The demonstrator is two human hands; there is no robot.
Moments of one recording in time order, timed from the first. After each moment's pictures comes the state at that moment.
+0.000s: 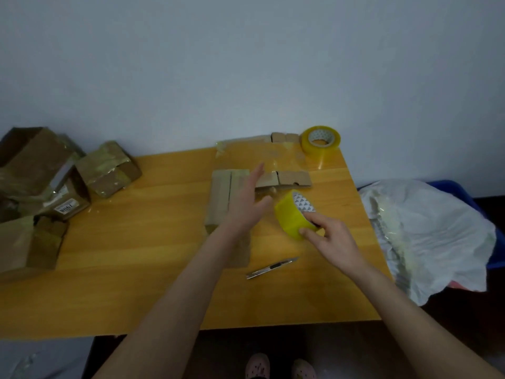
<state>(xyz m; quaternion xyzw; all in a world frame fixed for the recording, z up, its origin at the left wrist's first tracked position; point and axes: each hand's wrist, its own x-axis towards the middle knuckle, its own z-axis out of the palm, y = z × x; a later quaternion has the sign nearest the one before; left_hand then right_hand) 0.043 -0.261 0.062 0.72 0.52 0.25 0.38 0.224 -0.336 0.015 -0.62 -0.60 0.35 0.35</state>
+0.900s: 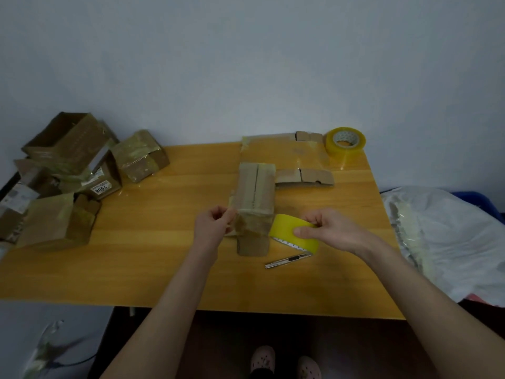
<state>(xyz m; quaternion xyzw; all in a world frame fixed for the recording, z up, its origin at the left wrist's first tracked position) -0.056 -0.310 0.048 0.40 0.69 0.41 0.45 0.189 -0.325 0.070 -0.52 -0.64 0.53 0.19</state>
